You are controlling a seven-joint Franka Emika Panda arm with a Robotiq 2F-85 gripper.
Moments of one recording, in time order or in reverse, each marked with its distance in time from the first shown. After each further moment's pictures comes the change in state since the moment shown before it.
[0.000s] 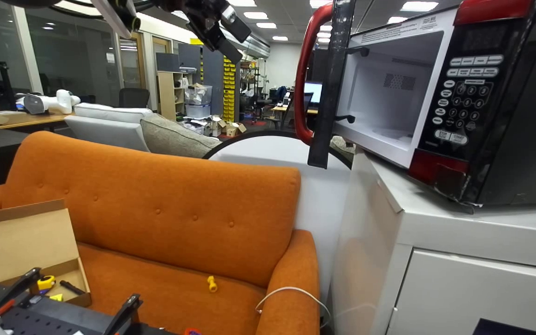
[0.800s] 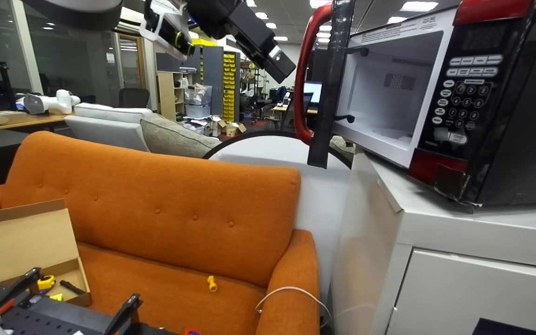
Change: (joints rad) arm -0.018 0.231 -0.127 0.076 -0.155 0.140 0.297
